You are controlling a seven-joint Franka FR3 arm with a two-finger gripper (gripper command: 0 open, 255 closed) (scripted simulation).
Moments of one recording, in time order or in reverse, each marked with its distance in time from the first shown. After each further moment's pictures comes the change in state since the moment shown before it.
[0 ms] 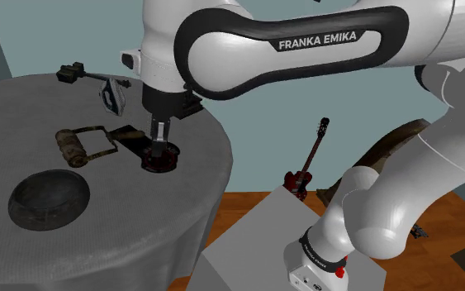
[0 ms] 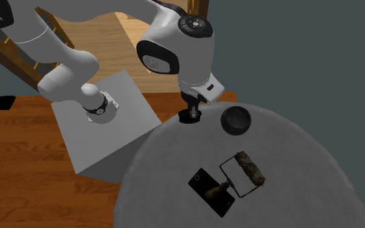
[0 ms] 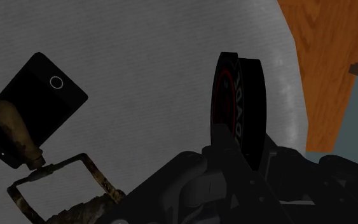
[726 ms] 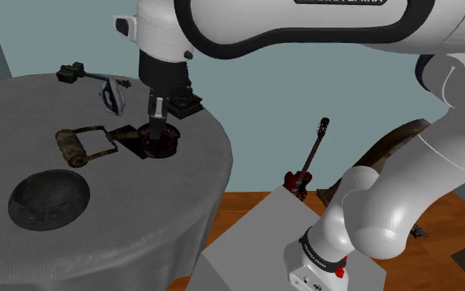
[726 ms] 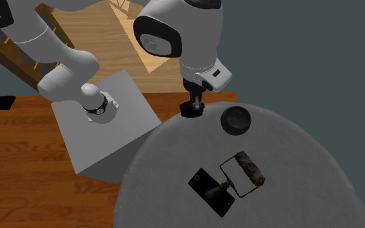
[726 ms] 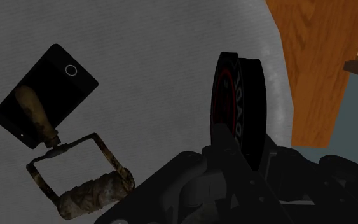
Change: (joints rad) arm 0.001 -0.002 0.002 0.131 0.000 -0.133 0.004
